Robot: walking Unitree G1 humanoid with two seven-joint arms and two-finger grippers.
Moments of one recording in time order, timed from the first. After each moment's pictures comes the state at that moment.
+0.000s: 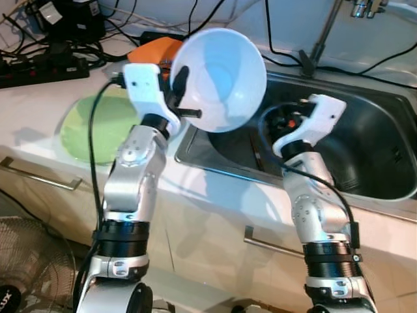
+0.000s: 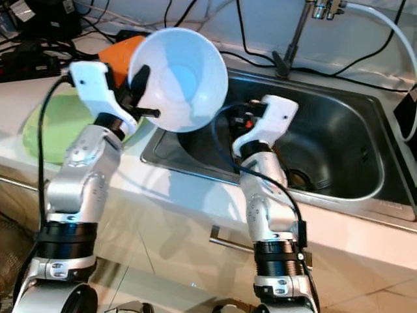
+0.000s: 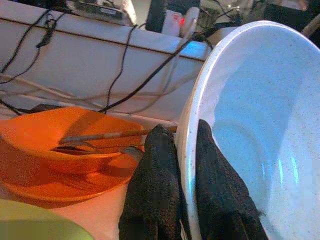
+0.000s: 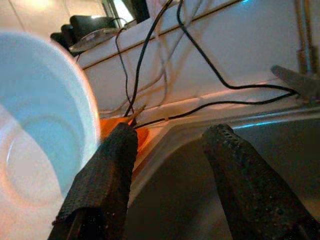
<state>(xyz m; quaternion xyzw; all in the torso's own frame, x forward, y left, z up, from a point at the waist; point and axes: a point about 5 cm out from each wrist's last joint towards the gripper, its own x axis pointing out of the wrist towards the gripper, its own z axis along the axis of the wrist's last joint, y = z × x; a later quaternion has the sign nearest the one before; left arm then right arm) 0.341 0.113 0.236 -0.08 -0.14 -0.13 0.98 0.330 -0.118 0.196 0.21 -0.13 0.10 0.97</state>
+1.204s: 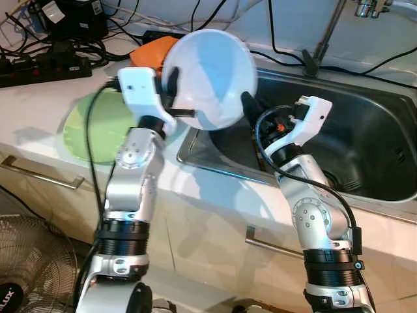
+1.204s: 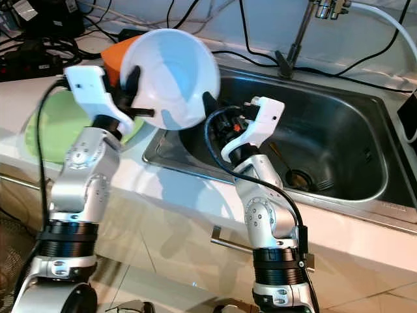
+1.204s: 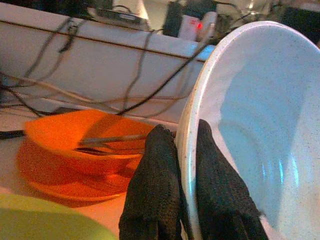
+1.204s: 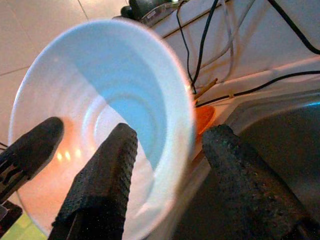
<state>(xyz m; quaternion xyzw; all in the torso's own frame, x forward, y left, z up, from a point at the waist) 0.343 0.111 0.231 -0.09 -0.16 -0.12 0.98 0.318 -0.097 0.199 0.25 -0.10 0.21 0.94</state>
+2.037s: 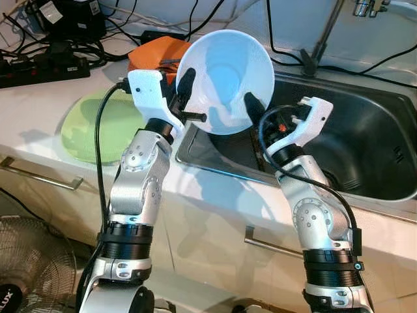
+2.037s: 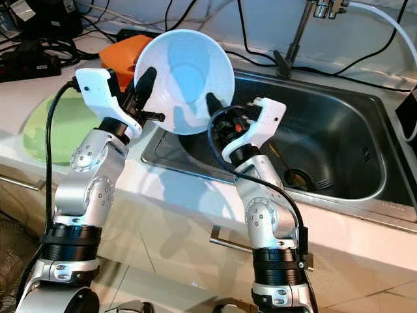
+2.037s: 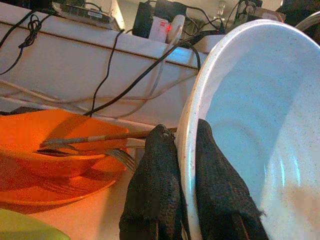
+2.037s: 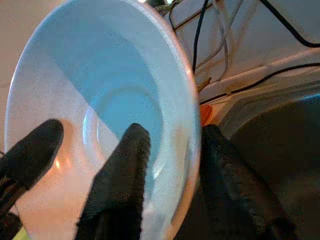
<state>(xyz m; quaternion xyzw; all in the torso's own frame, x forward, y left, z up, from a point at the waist) 0.337 0.103 0.230 -0.10 -0.16 -0.17 0.97 0.319 -0.098 0.197 0.29 -0.09 0.21 0.93</state>
